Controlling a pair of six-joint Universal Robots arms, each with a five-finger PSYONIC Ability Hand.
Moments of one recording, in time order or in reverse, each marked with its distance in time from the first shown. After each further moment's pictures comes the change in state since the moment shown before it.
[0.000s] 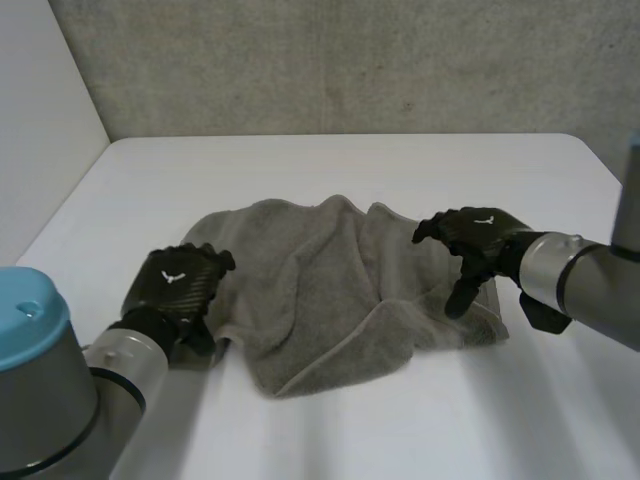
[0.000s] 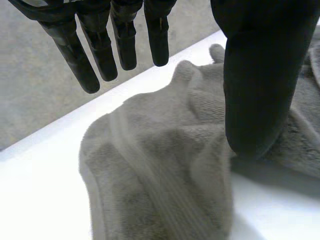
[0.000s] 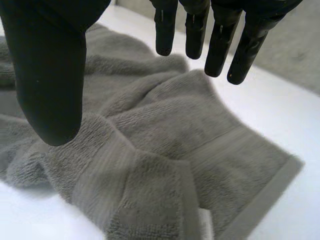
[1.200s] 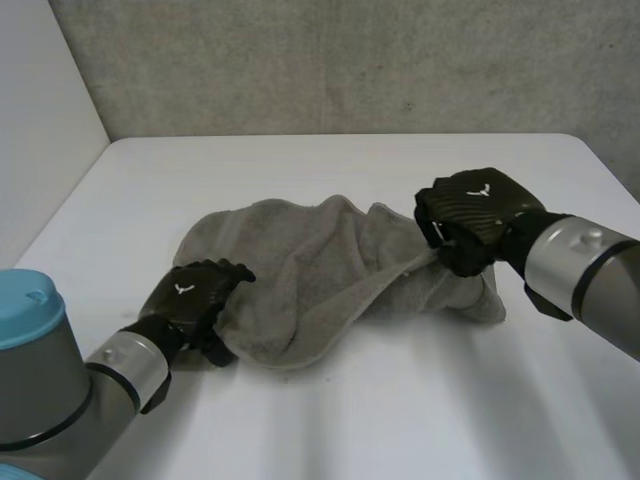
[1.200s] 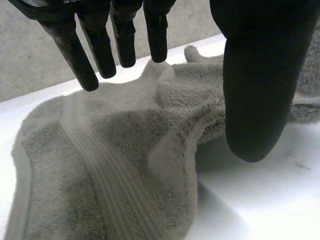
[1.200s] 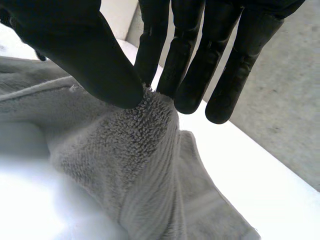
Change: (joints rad) left arm 0.129 -0.092 -0.052 0.082 0.273 -0.113; right arm 0.067 -0.227 0.105 -0.085 0.010 -0.087; left_hand -0.036 -0.027 -0.029 -0.027 -0.024; right_hand 0.692 0.854 0.852 0.863 0.827
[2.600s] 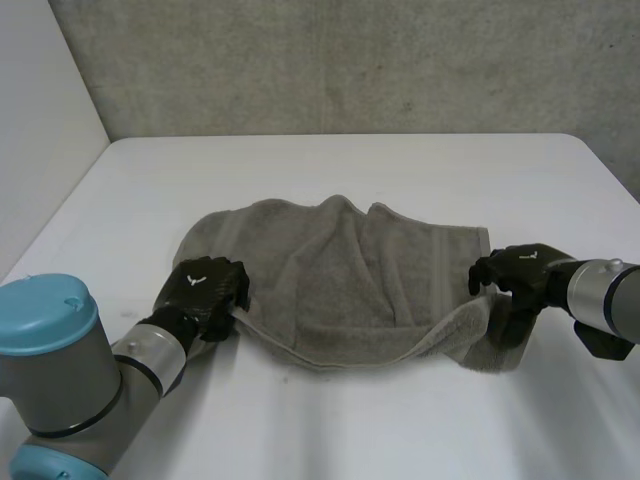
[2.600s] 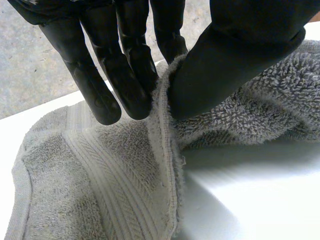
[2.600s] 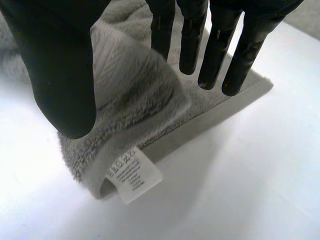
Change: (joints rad) left arm -0.035 -0.106 0.044 0.129 -0.049 0.017; right arm -0.239 0.240 -0.002 0.160 -0.019 -0.144; left_hand 0.829 0.873 0.875 0.877 0.860; right_hand -0.533 -0.692 -0.715 -0.728 -0.696
